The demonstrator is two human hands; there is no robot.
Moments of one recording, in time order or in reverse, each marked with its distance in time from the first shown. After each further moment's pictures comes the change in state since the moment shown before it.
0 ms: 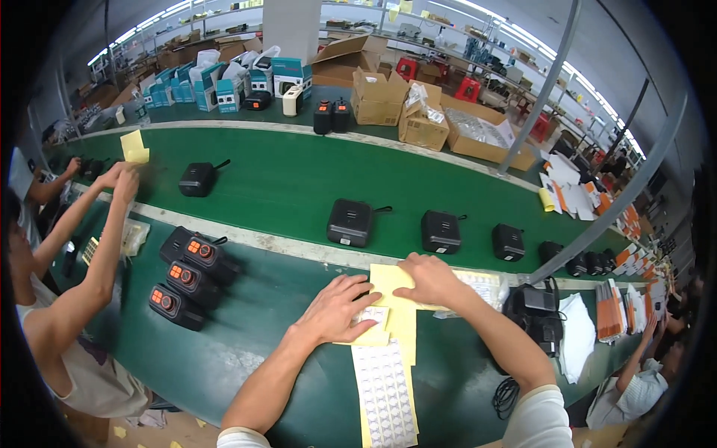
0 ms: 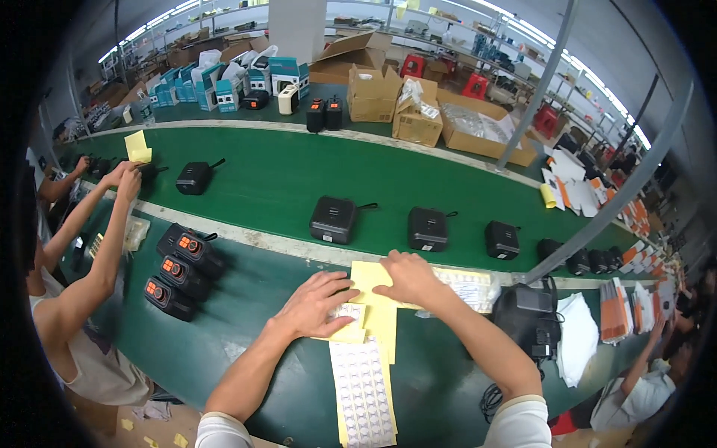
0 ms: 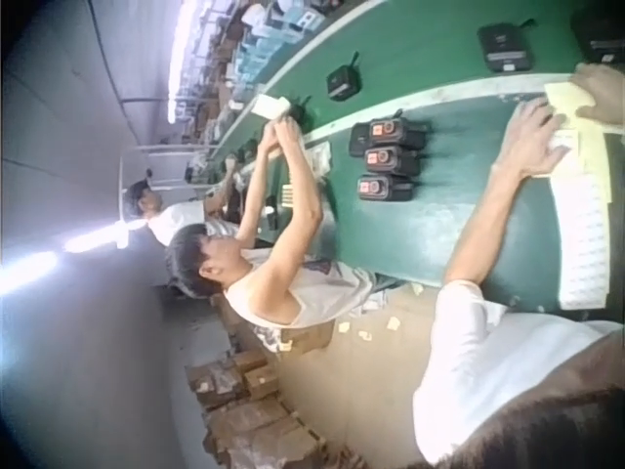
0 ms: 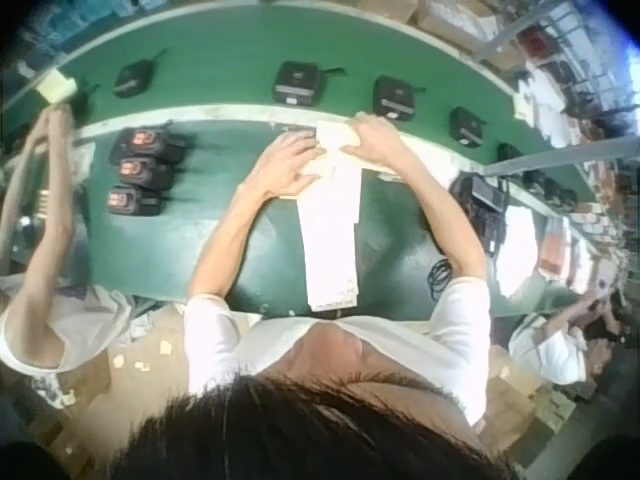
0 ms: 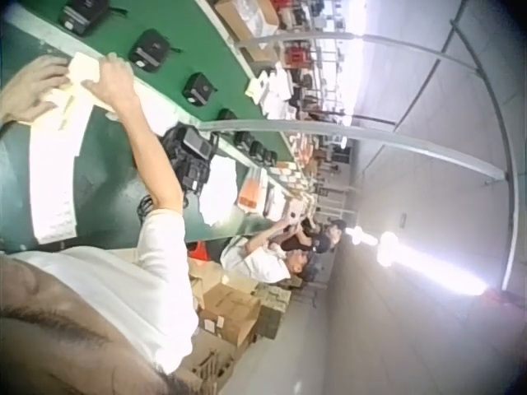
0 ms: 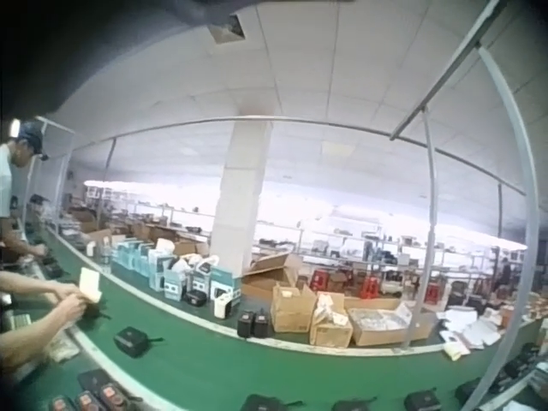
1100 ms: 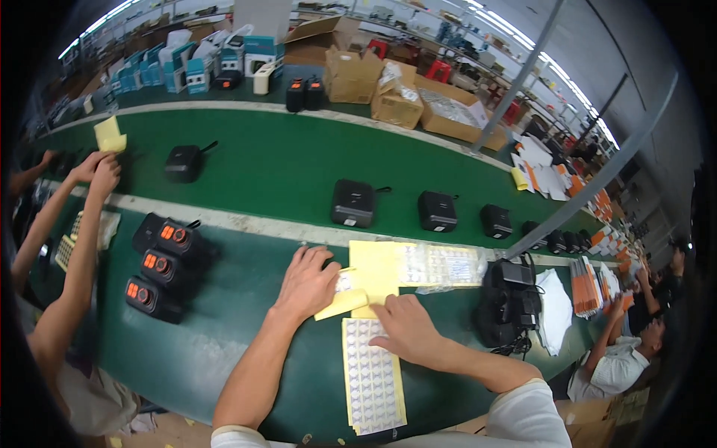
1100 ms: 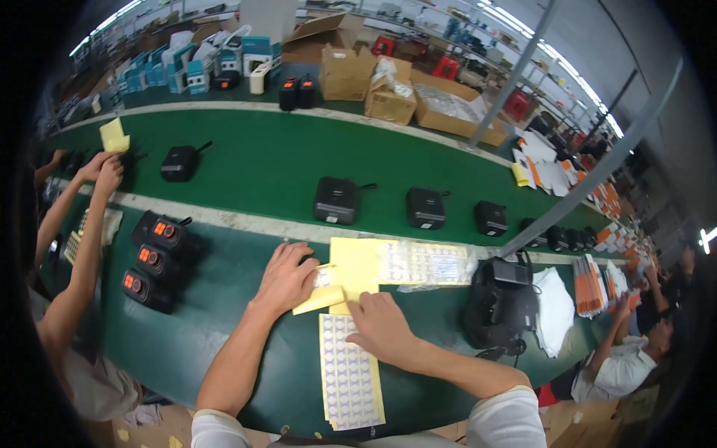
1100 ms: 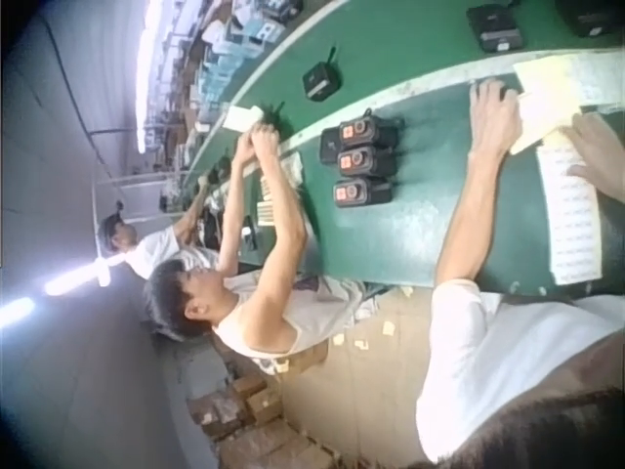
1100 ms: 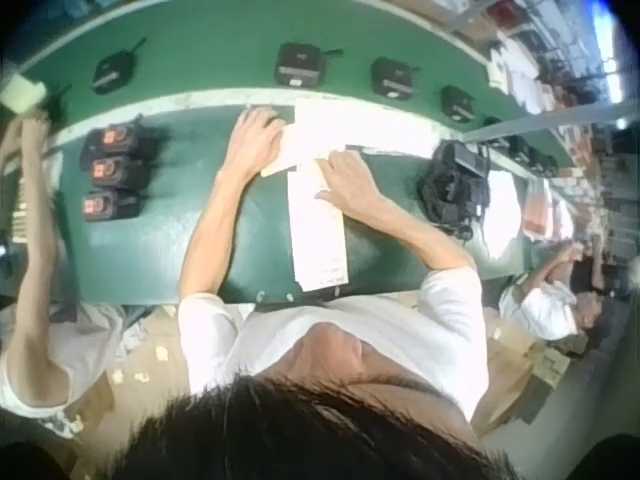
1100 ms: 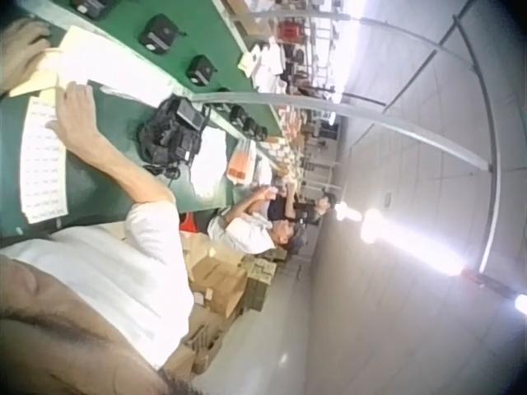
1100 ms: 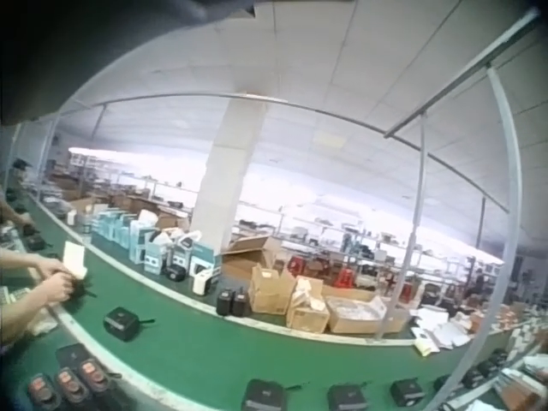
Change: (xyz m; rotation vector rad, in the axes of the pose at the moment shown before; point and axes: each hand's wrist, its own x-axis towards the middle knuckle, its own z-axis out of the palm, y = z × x) left_hand -0.011 -0.013 0.014 0.099 0.174 -0.186; right_hand -0.097 -0.096 0.015 0.004 0.052 -0.113
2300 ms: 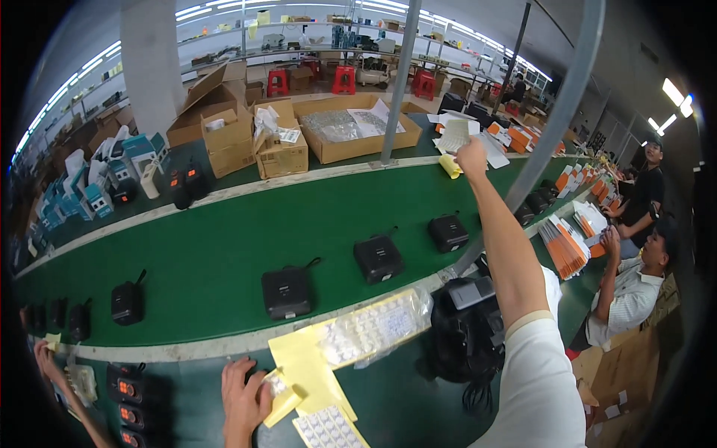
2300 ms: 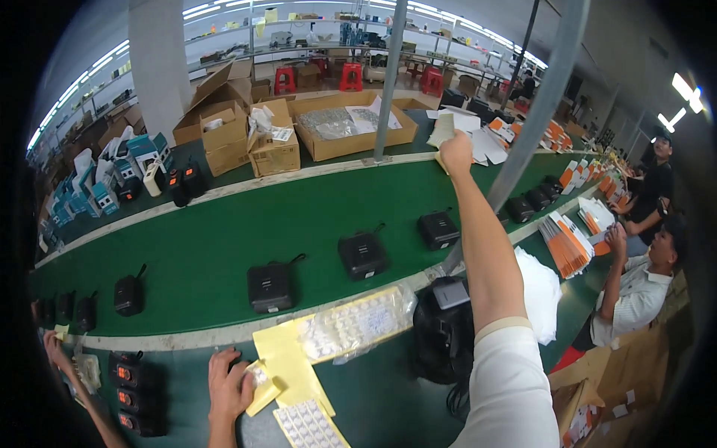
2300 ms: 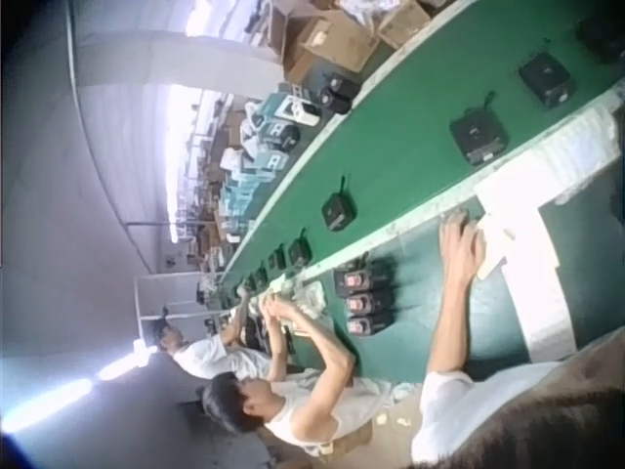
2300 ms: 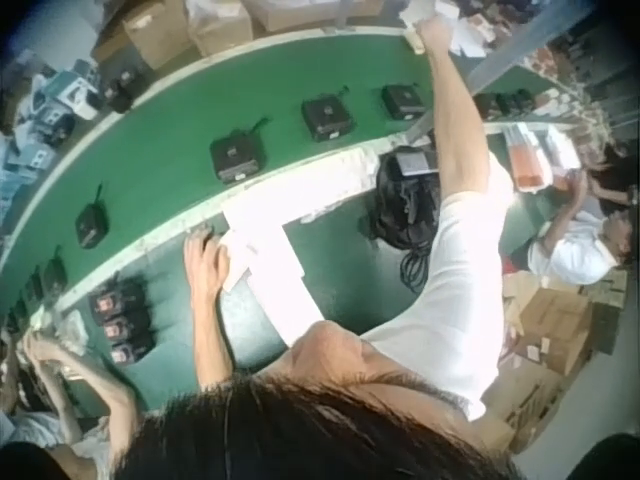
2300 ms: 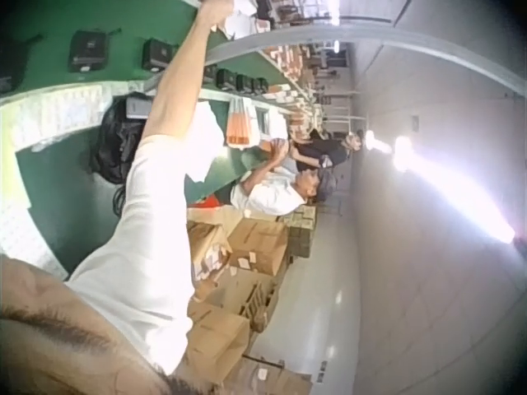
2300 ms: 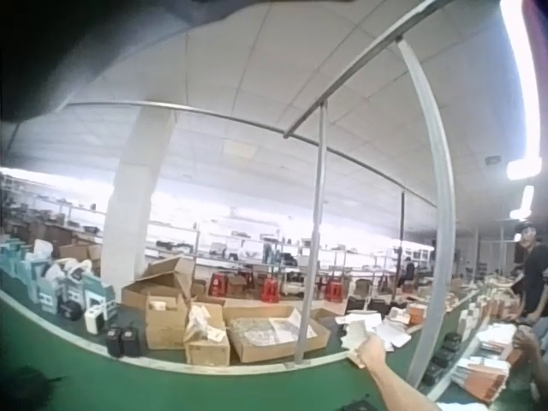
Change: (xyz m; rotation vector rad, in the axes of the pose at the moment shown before) left_hand 0.022 0.010 -0.002 -0.007 -0.088 -0.005; right_hand -0.014 0.490 -0.186 0.014 1.063 0.978
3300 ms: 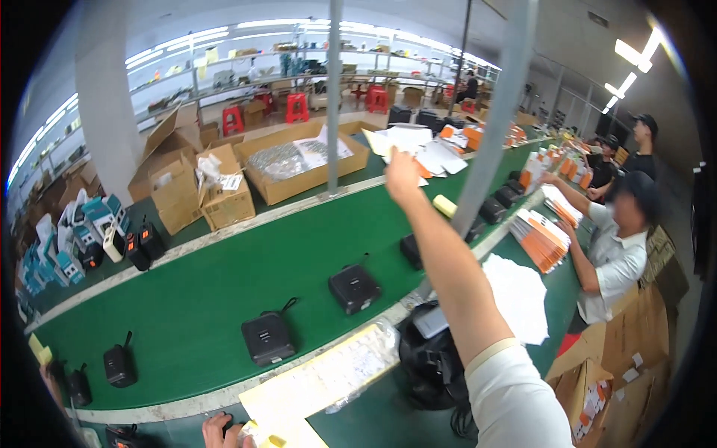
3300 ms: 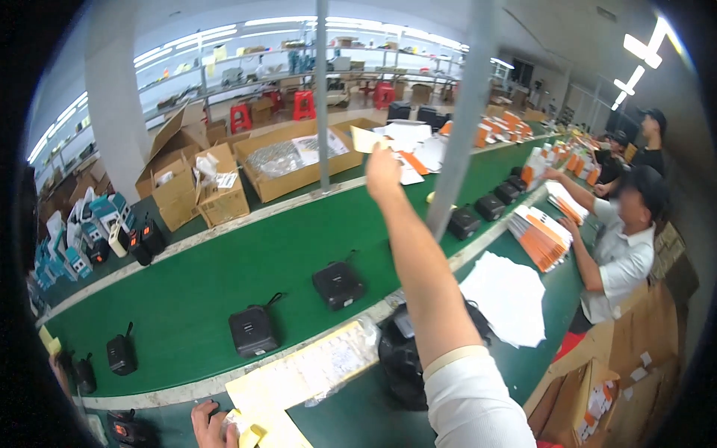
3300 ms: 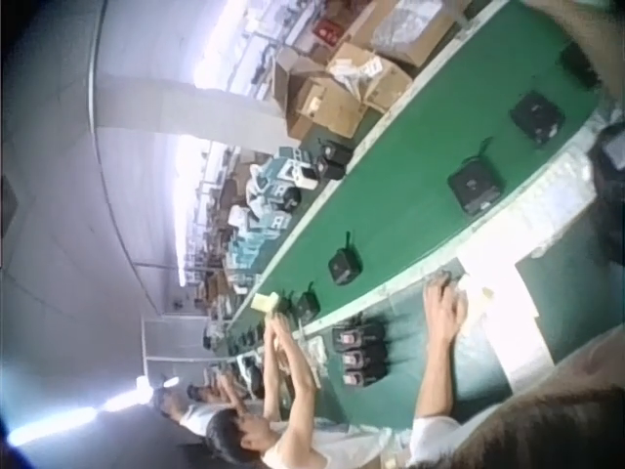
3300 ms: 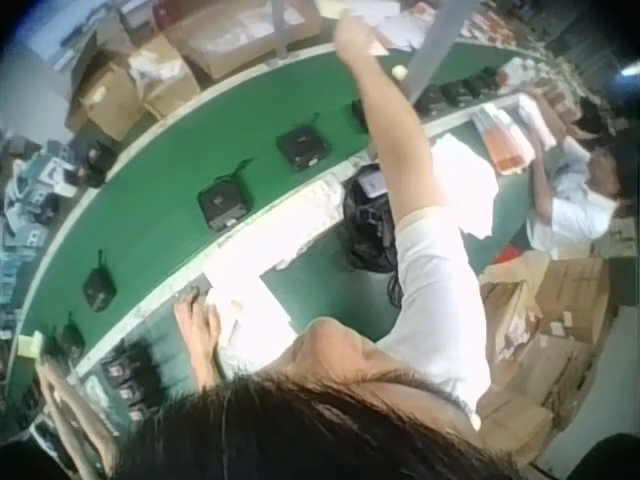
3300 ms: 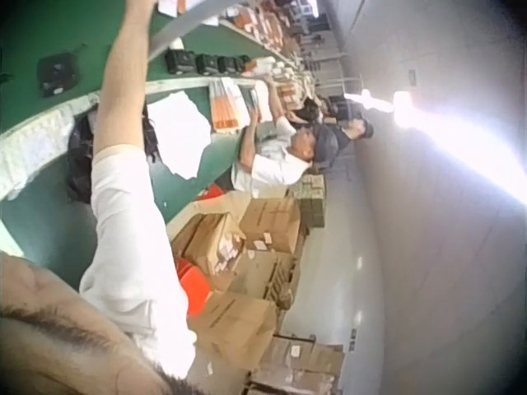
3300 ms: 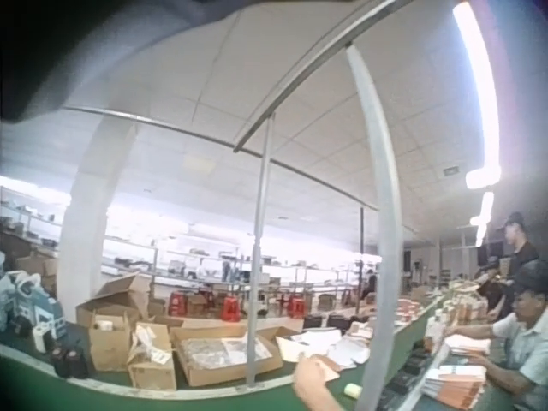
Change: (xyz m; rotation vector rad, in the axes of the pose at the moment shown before) left_hand 0.006 0.017 -0.016 0.052 -0.073 0.046; right_hand -0.012 -0.028 0.023 -0.510 0.027 -0.095
